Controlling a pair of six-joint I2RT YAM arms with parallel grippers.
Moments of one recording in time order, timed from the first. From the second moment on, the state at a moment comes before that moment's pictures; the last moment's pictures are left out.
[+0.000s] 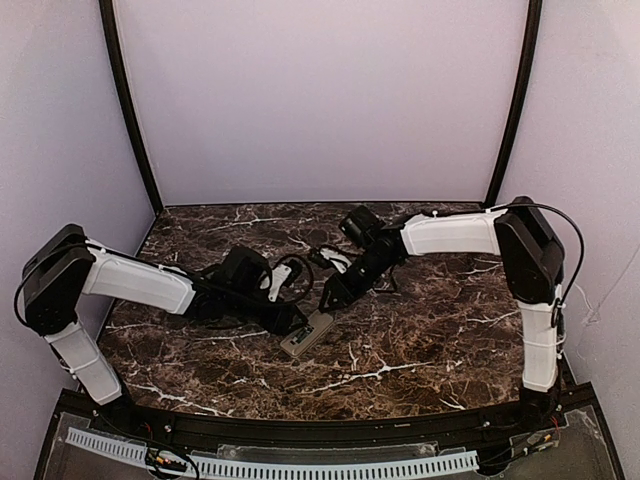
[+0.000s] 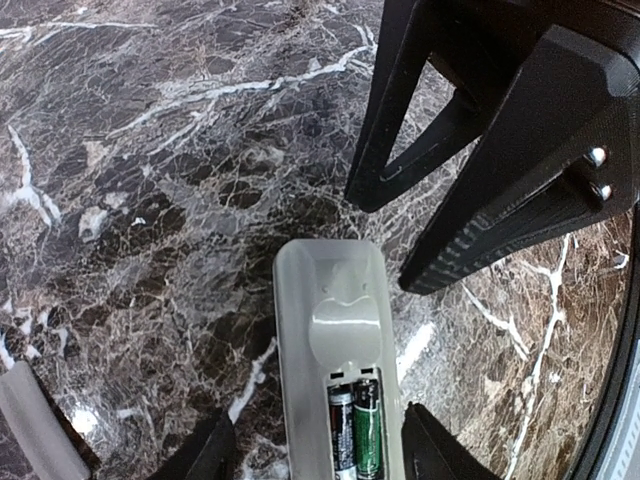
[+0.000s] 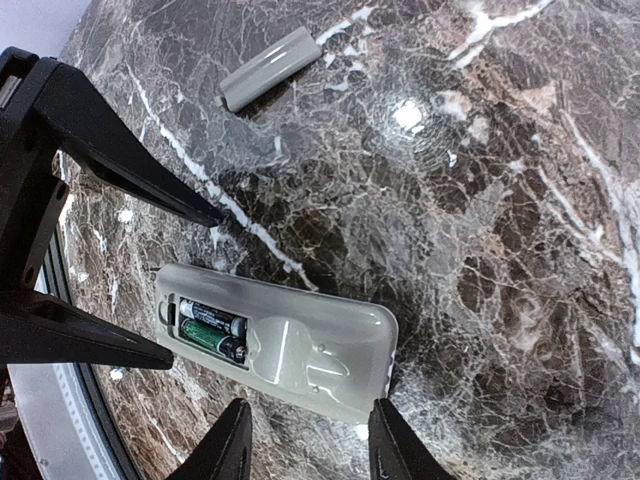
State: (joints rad) left arm -0.82 1.66 0.82 0.06 0.21 -0.25; right arm 0.78 2.07 1.52 -0.58 -0.55 0.02
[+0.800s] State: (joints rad) left arm -0.85 1.76 0.94 -0.05 0.19 -0.22; right arm 0.77 2.12 1.52 -0.55 -0.63 0.03
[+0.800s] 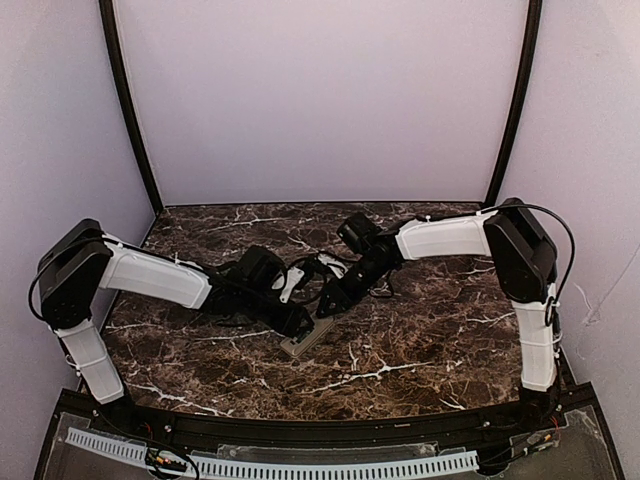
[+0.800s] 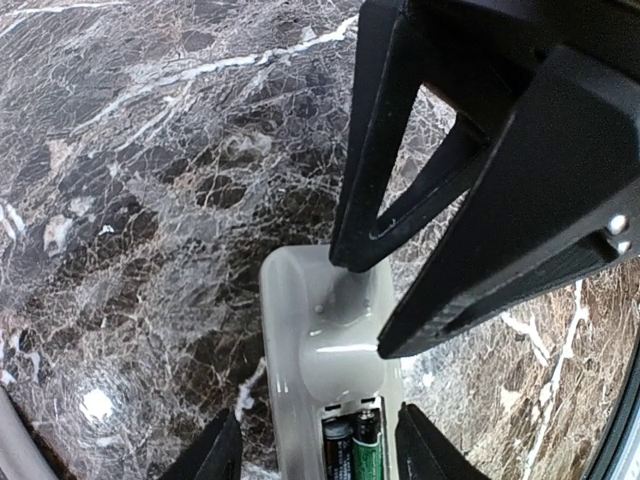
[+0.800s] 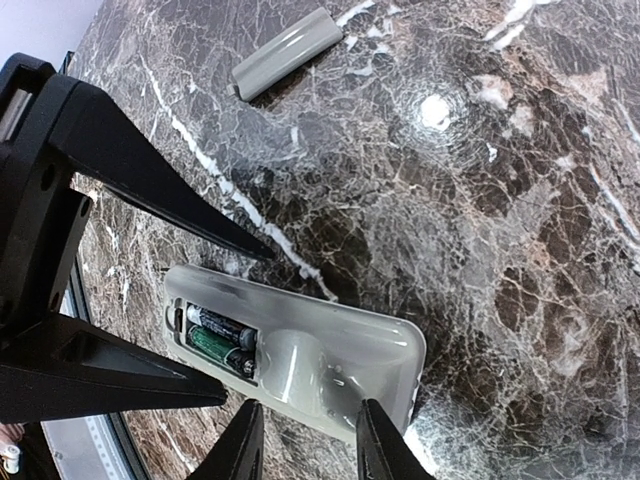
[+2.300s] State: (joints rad) left arm -0.86 1.80 1.00 -0.11 0.12 -0.21; right arm 0.77 2.13 1.51 -0.52 -0.65 0.03
